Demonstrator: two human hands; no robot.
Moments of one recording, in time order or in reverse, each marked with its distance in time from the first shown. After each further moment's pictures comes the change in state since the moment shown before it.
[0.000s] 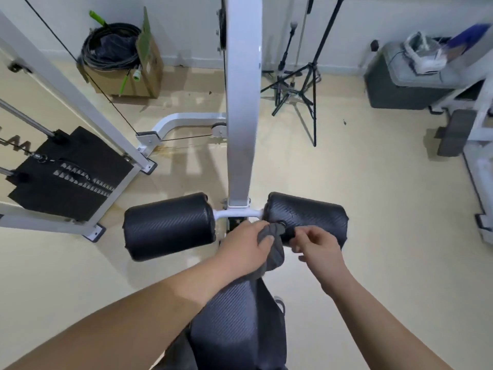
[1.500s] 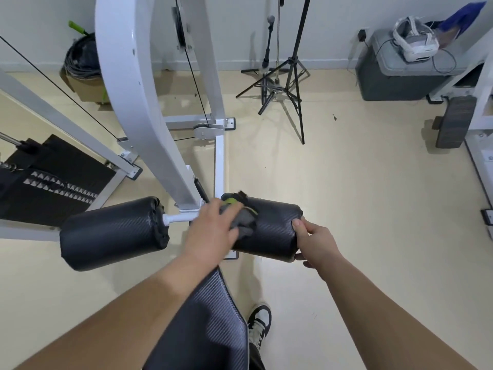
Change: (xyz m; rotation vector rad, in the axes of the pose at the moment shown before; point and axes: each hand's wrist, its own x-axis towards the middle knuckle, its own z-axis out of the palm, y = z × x) left_hand 0.063 0.046 0.060 0.386 0.348 0.056; right_hand 0.092 0.062 -0.110 -0.099 -0.118 0.213
